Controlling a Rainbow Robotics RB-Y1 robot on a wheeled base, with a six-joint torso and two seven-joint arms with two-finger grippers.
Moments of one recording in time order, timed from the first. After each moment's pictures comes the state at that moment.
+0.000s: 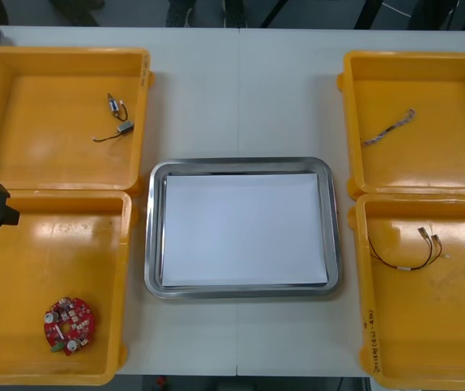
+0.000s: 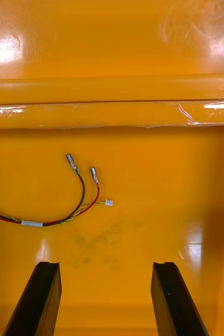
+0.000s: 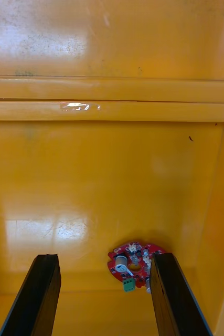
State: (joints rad) right arm -0.11 -0.53 -0.48 -2.17 -0.67 1.92 1.55; left arm -0.16 0.83 0.28 -2.26 0.93 1.91 -1.13
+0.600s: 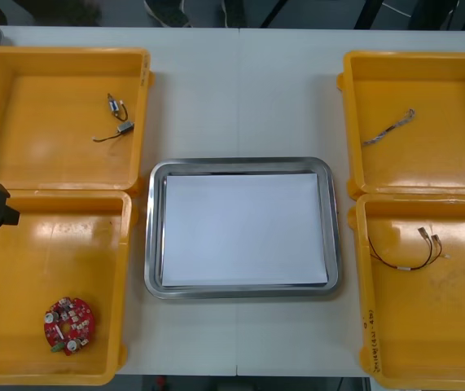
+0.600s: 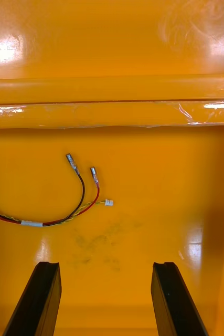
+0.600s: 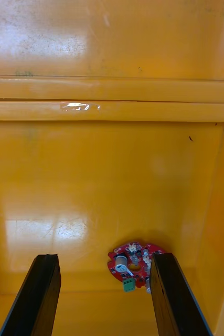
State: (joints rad) right arm -0.11 -0.53 -0.48 -2.17 -0.67 1.92 1.55; left arm -0.16 0.83 0.28 -2.26 0.93 1.91 -1.13
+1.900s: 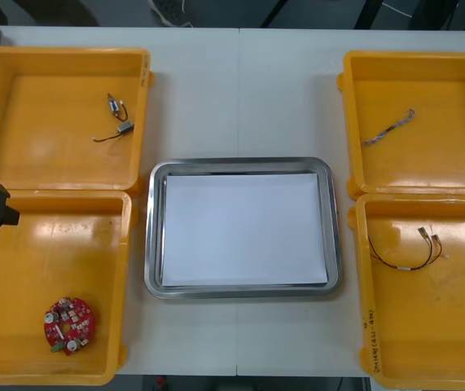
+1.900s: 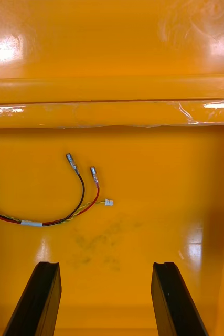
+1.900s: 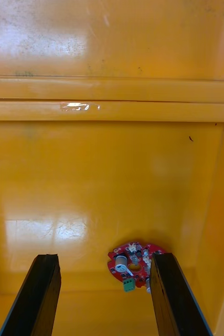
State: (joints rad) right arm -0.11 -0.53 -0.48 -2.17 -0.67 1.92 1.55; left arm -0.16 0.83 0.28 -2.26 0.93 1.91 -1.13
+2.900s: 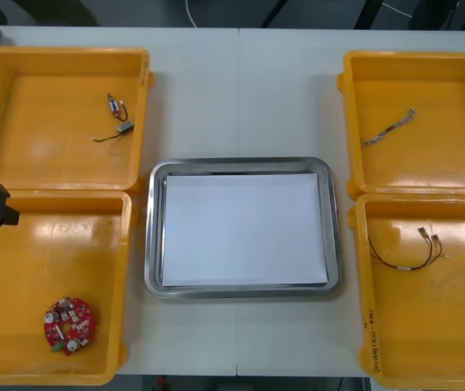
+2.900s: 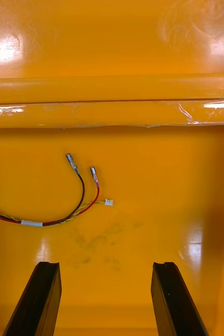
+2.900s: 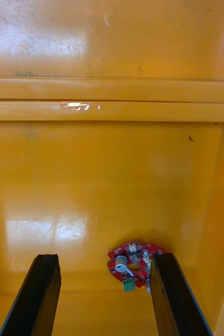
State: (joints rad) right arm -0.11 -0.53 -0.48 -2.17 -0.67 1.92 1.55; left arm -0.16 0.83 0.28 -2.26 0.93 1.91 -1.13
